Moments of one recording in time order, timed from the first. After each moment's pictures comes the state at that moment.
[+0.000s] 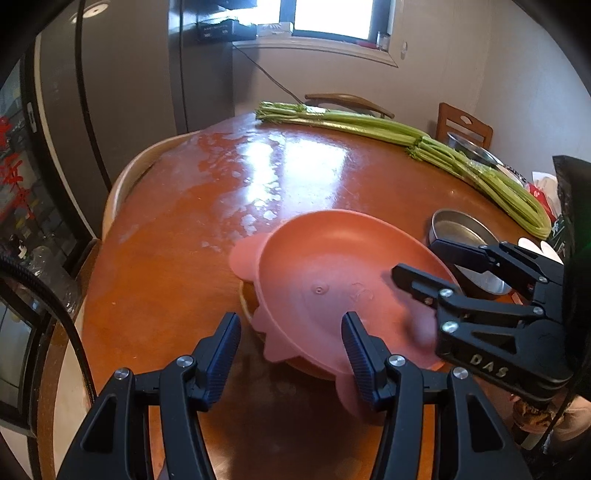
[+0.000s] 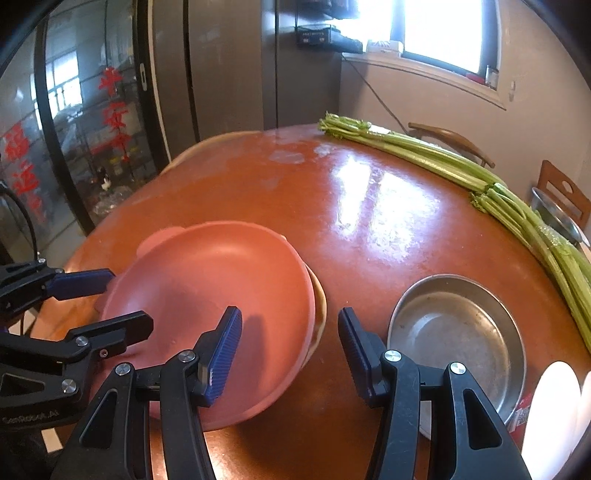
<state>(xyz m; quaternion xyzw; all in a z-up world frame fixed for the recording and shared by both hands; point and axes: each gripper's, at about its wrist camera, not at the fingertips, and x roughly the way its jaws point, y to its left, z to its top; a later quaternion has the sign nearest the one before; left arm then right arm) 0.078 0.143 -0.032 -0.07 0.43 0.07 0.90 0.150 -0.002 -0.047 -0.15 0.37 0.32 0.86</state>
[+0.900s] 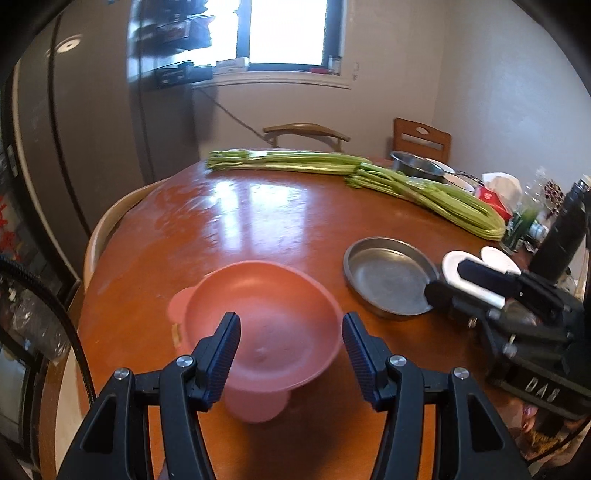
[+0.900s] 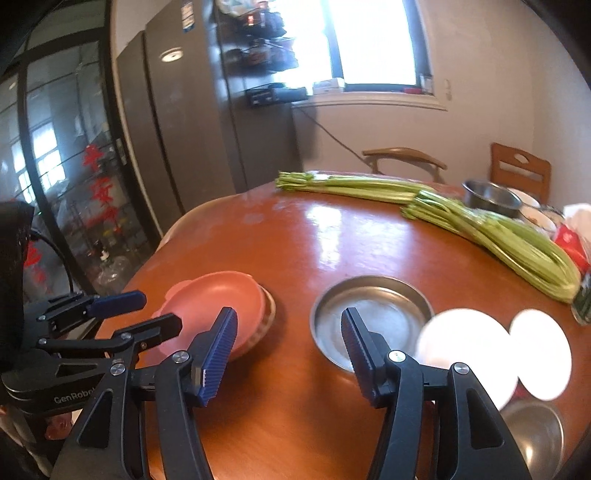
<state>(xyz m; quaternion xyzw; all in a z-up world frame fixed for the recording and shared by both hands) 0.072 0.065 0.026 -0.03 0.38 0.01 0.92 0.094 -0.101 0.024 -0.04 0.33 0.27 0.90</state>
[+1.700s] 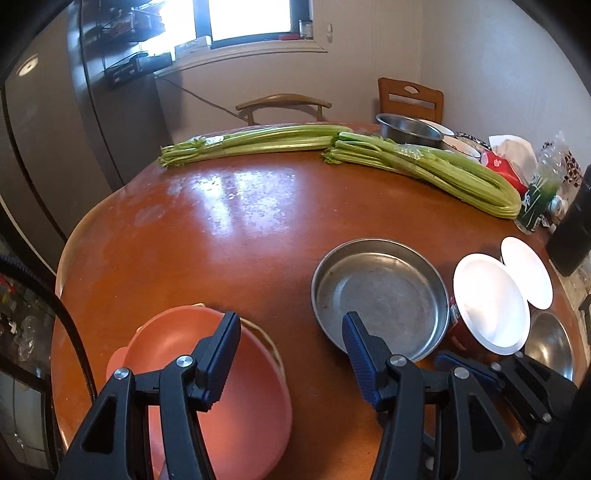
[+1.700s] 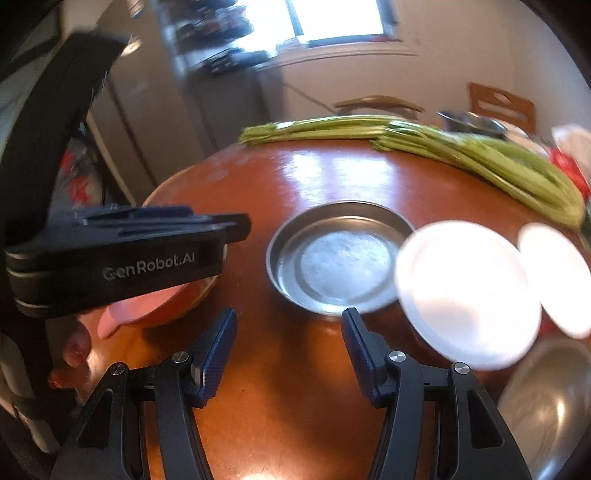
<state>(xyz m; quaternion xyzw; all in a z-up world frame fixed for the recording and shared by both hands) 0.165 0.018 0.004 0.02 0.44 0.00 0.90 0.116 -0.109 -0.030 -0.04 0.41 0.25 0.88</state>
